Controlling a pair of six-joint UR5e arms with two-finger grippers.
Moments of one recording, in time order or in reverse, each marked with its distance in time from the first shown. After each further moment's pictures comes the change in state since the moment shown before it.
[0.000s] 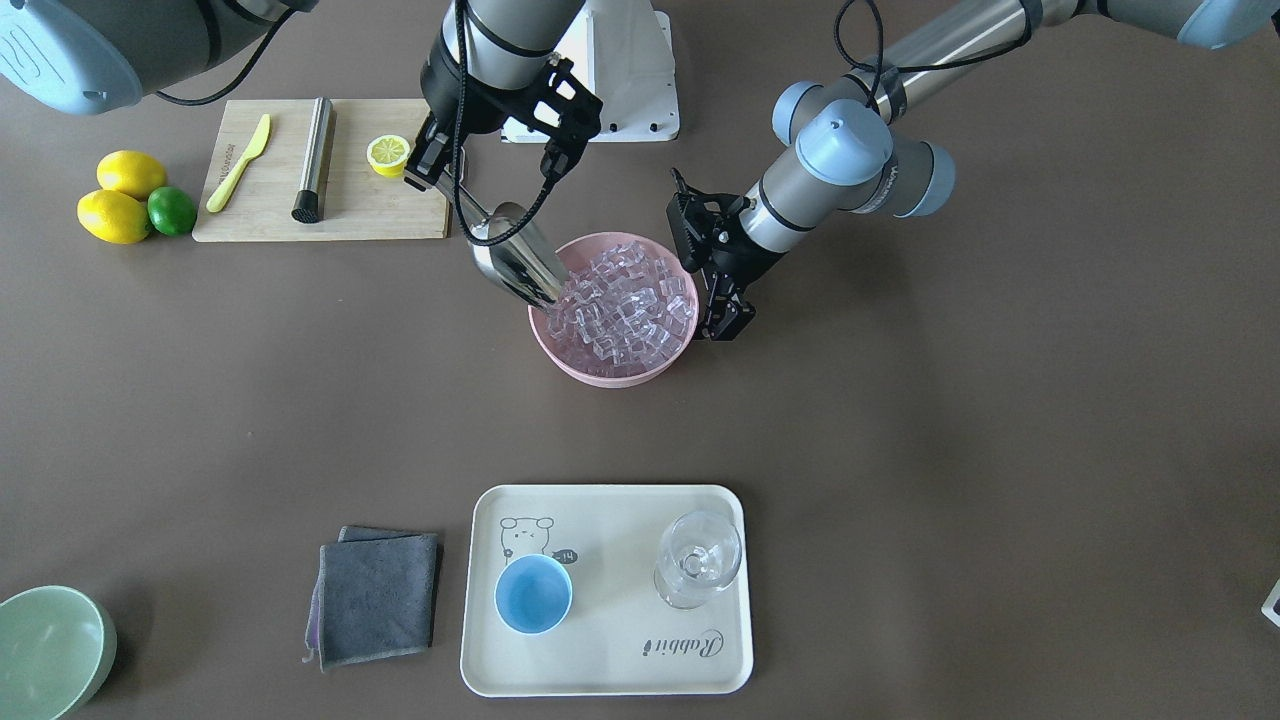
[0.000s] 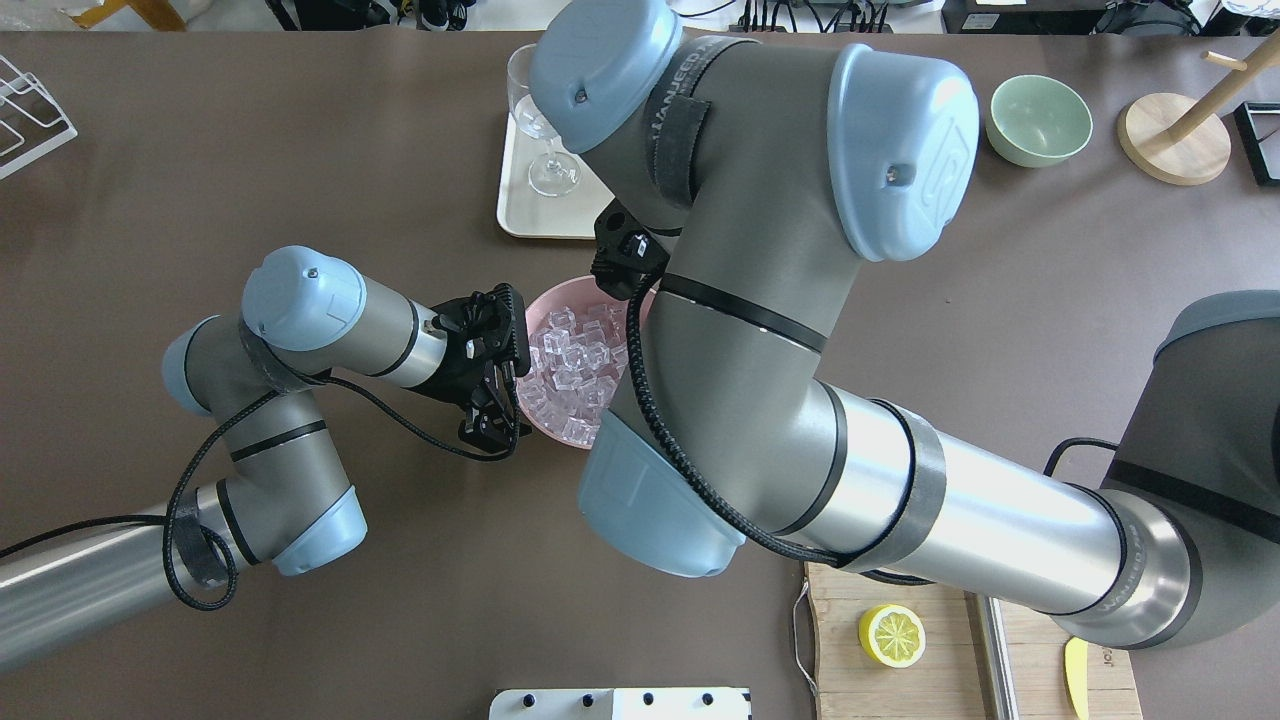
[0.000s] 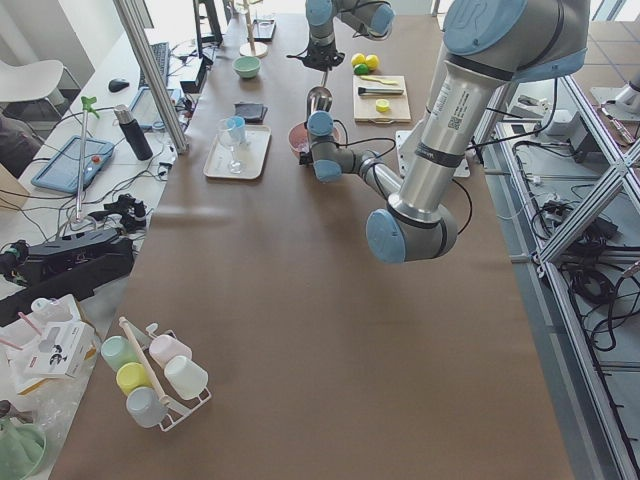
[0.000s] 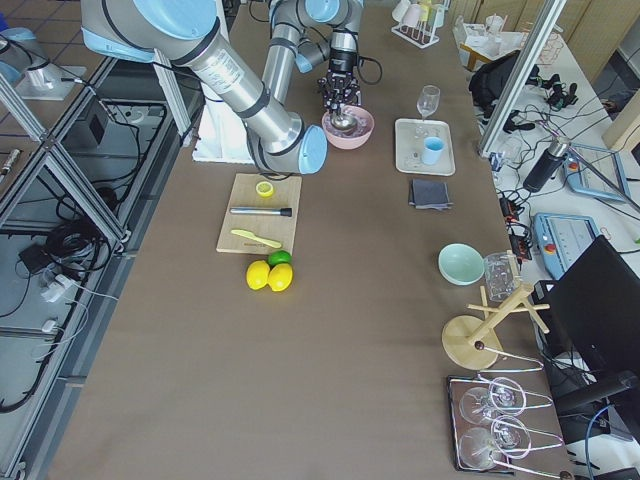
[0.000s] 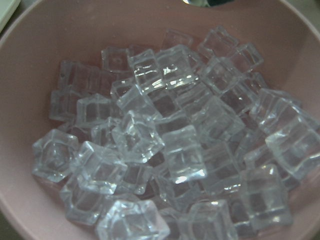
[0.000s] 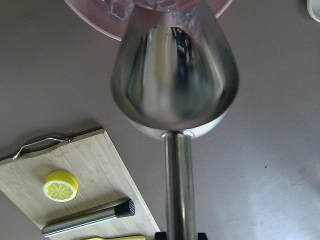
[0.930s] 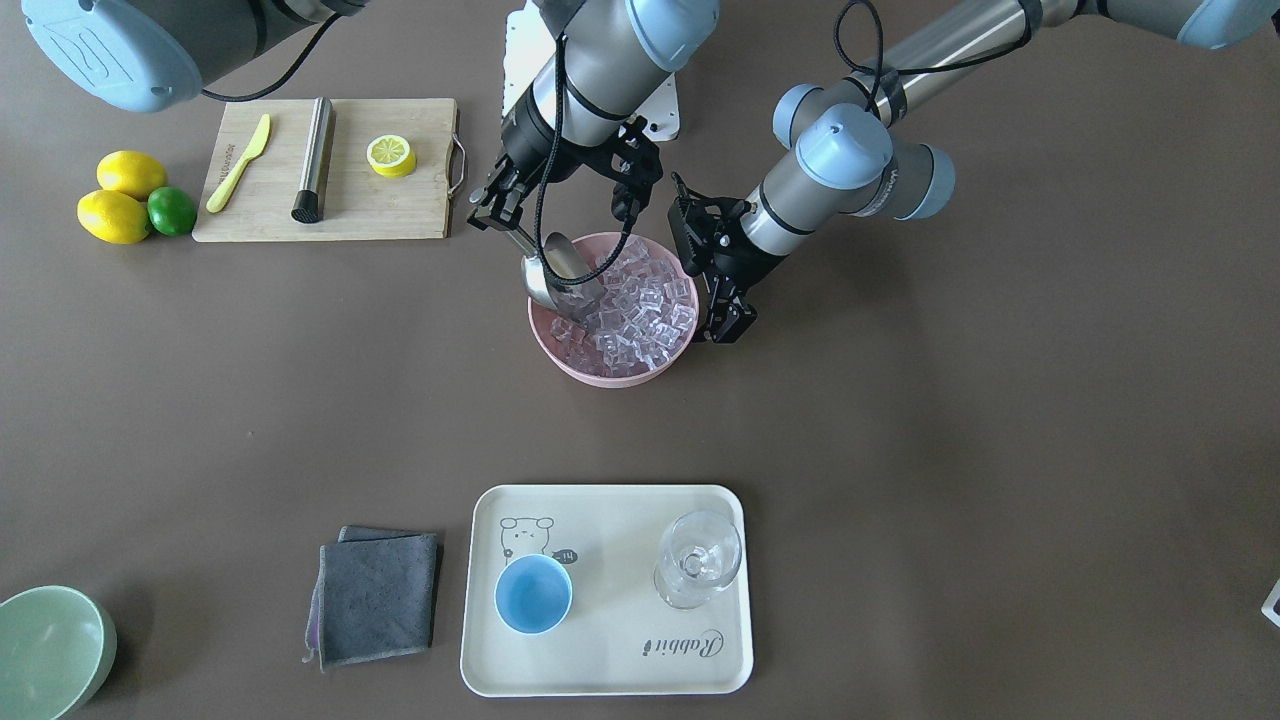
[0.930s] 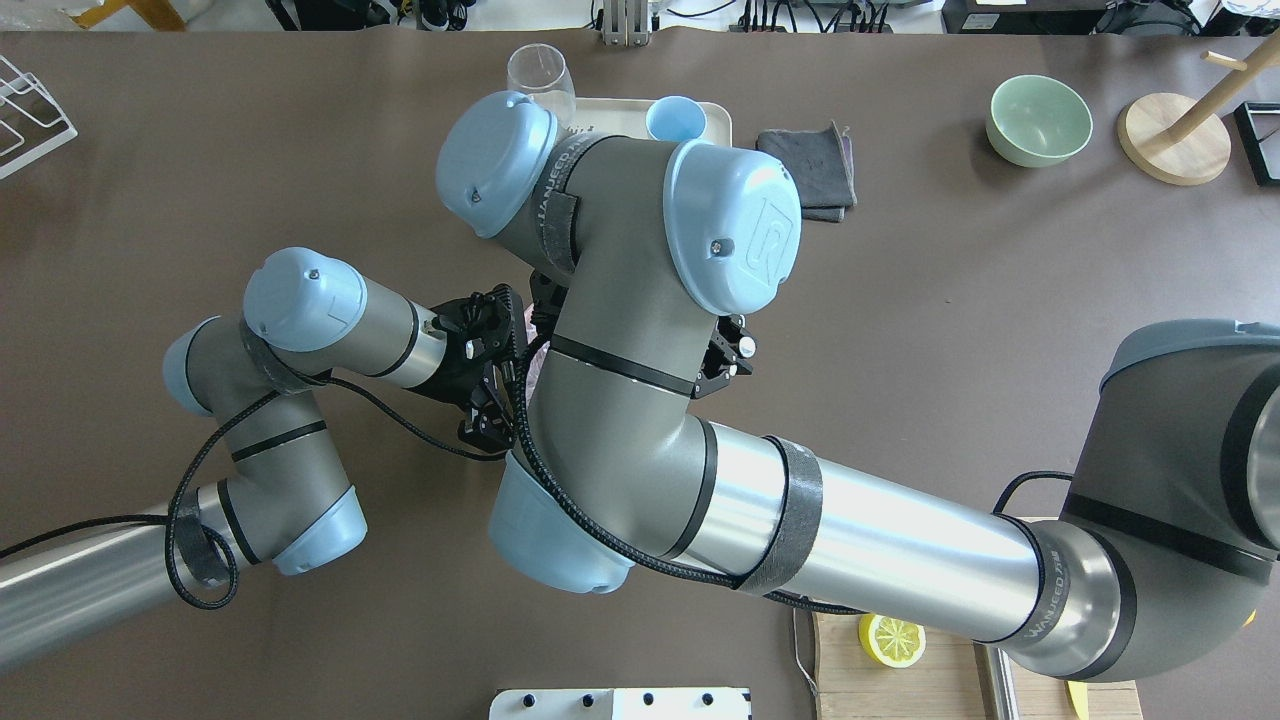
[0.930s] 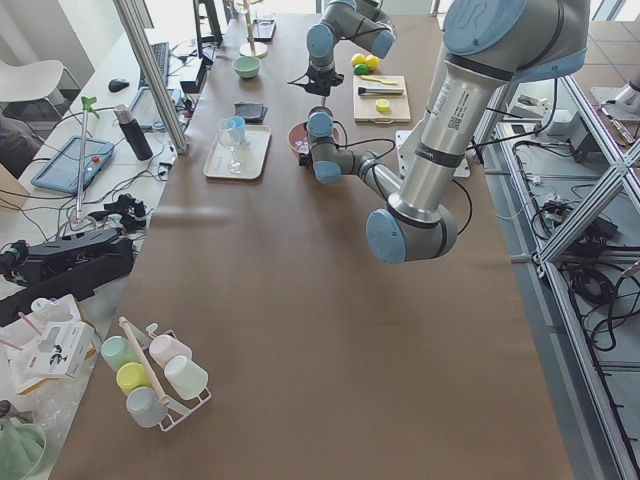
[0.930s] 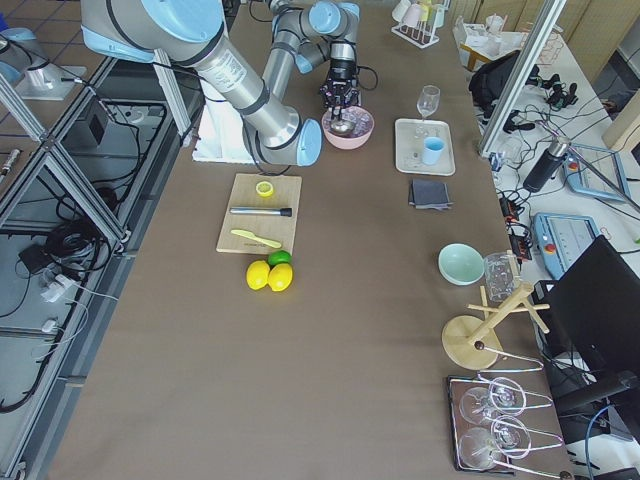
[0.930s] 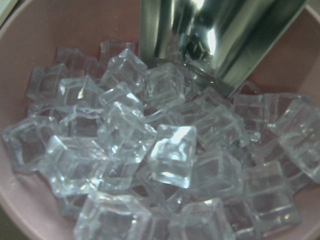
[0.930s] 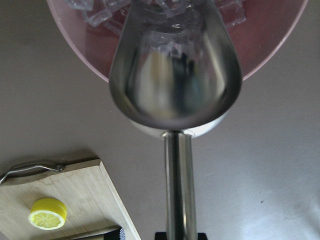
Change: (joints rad) left arm 0.000 0.000 0.009 -0.003 0.001 -0.005; right arm -0.079 0.047 -0.191 0.130 -0.074 -0.010
